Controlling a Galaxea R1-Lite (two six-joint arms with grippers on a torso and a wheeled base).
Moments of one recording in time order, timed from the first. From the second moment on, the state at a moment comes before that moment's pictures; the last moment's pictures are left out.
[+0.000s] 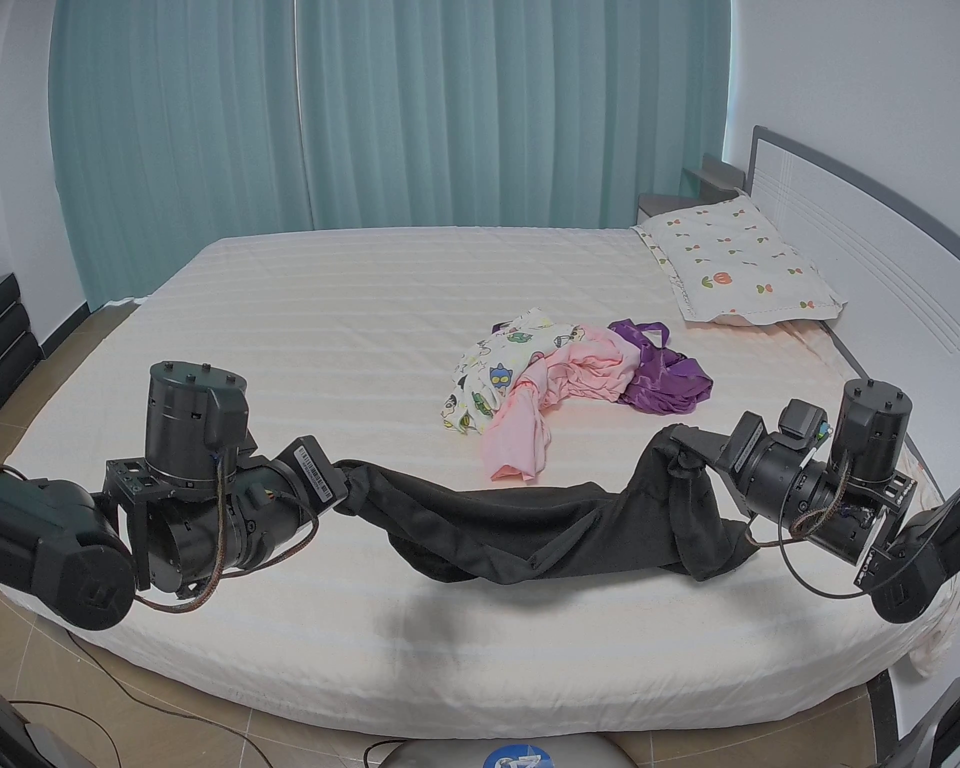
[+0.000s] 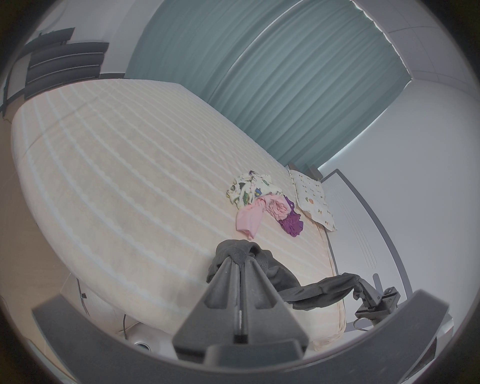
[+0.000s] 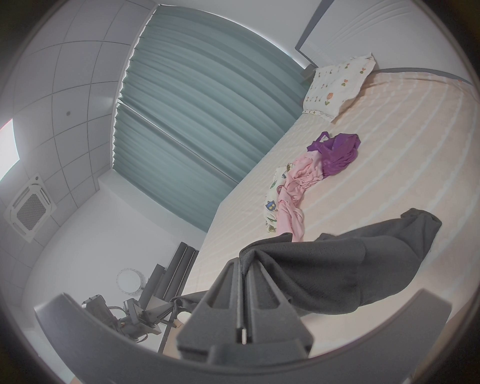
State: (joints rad) left arm -0.52 1.62 -0.70 -0.44 0.16 -0.87; right arm 0.43 1.74 -0.51 -1.09 0.08 0.87
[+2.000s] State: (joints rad) left arm -0.46 1.56 -0.67 -0.45 0.10 -0.89; right arm 0.56 1.74 -0.60 -1.00 0.01 0.87
